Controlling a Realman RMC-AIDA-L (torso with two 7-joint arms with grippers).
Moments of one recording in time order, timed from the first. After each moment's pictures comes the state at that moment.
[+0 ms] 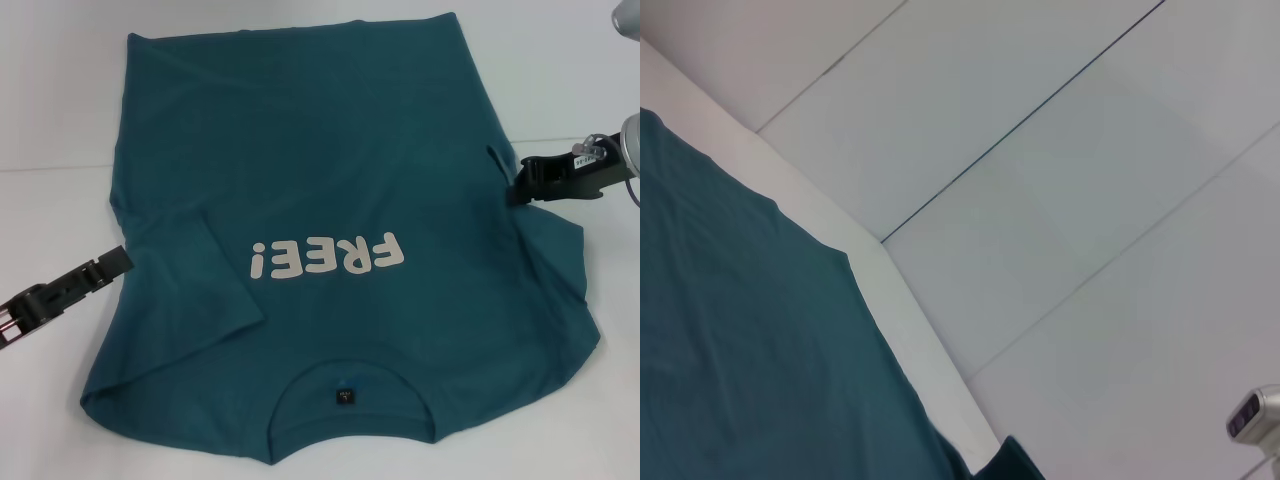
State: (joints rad) left arm -0.37 -2.15 0.38 0.73 1.88 1.65 -1.93; right arm 0.85 1.94 -0.76 -0.76 -2.61 -1.23 2.70
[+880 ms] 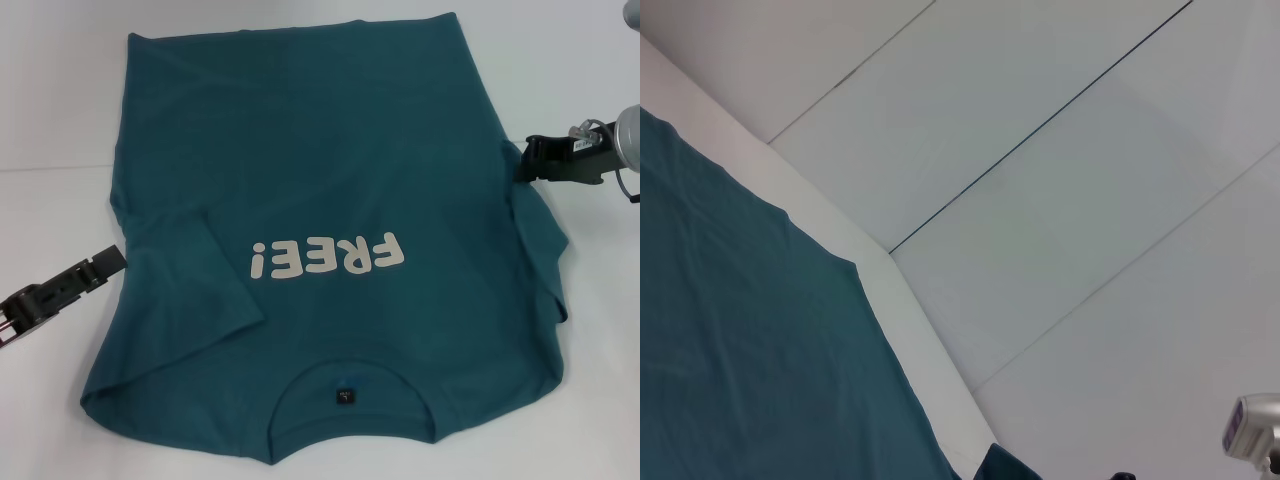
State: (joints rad) left arm -0.36 -2.15 0.37 0.73 1.88 1.64 -1.93; right arm 0.87 1.94 -0.75 -0.65 -2.60 -1.01 2.78
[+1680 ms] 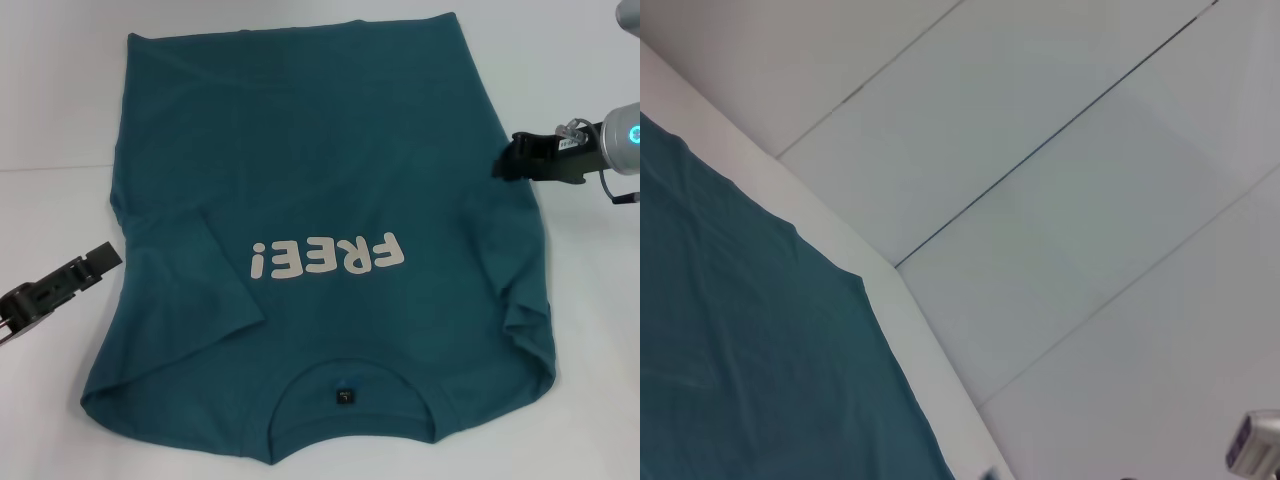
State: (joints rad) left arm -0.36 -2.15 0.35 0.72 1.88 1.64 -1.93; right arm 0.86 1.95 -0.75 -0.64 -2.53 -0.98 2.75
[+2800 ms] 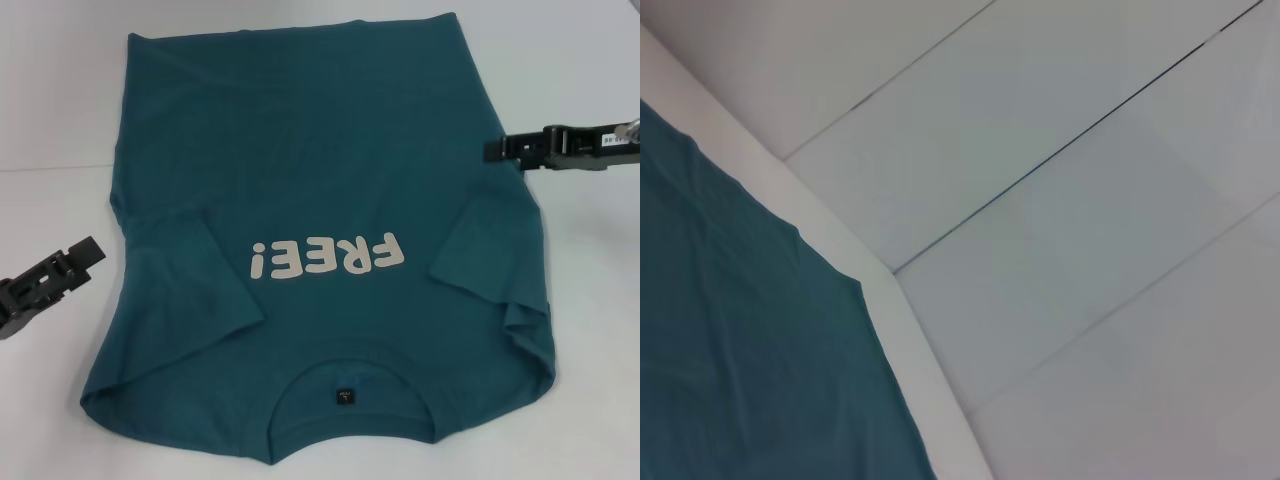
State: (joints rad) left arm -0.35 -2.14 0.33 0.72 1.87 1.66 -1.98; right arm 0.72 1.91 -0.72 -0.78 -2.22 -1.27 2.40
